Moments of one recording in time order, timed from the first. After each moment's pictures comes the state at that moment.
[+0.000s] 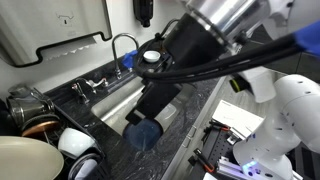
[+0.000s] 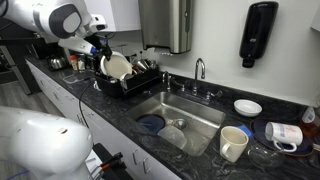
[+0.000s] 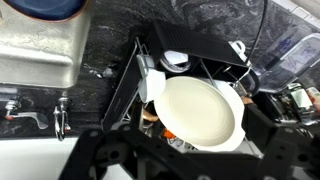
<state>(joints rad) 0.40 -0.76 0.34 -2.61 0.49 2.48 0.01</state>
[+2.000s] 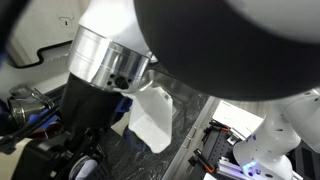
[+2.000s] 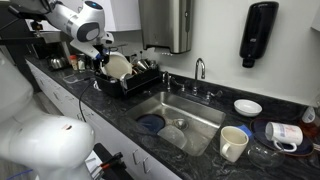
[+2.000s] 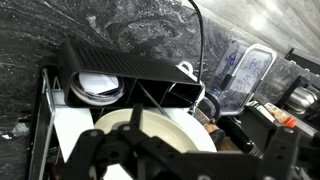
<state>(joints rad) 0.50 -0.23 0.33 -2.27 0.67 2.48 -0.02</state>
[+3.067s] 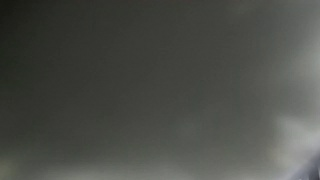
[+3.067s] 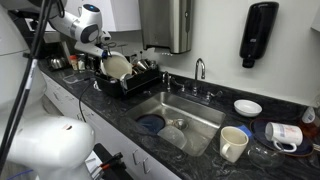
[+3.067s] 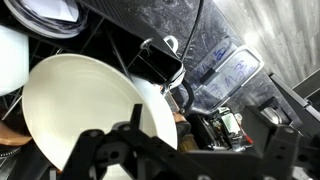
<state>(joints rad) 0.50 -0.01 0.40 -2.07 0.57 2.60 -0.21</state>
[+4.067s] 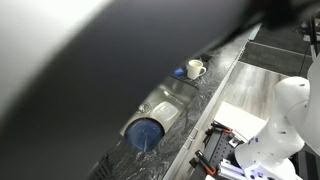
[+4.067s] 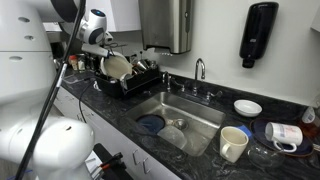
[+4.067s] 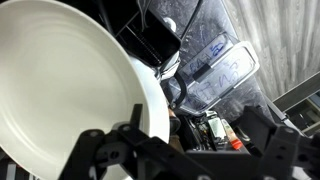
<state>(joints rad) 0.49 0.19 0.44 -1.87 0.49 2.58 -0.29</state>
